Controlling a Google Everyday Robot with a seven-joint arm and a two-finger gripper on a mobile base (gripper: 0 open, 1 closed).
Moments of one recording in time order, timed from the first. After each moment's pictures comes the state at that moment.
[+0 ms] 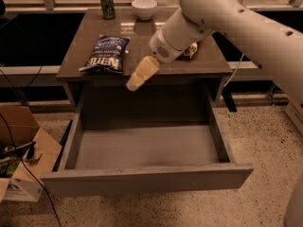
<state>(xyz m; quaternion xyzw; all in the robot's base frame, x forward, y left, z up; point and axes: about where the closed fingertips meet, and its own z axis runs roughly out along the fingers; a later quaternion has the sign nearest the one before) 0.648 0.011 0.871 -0.53 0.78 0.17 0.29</state>
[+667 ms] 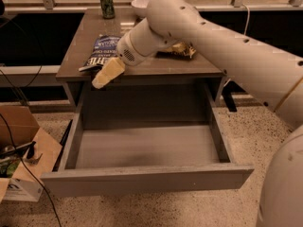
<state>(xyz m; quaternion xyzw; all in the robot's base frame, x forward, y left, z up) 0.671 0.106 0.868 -0.52 0.75 0.21 0.35</state>
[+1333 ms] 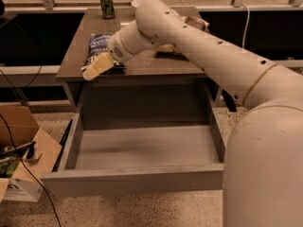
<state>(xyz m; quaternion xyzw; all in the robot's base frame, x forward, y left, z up) 0.718 0.147 0.858 -0.50 0.74 0.24 0.38</state>
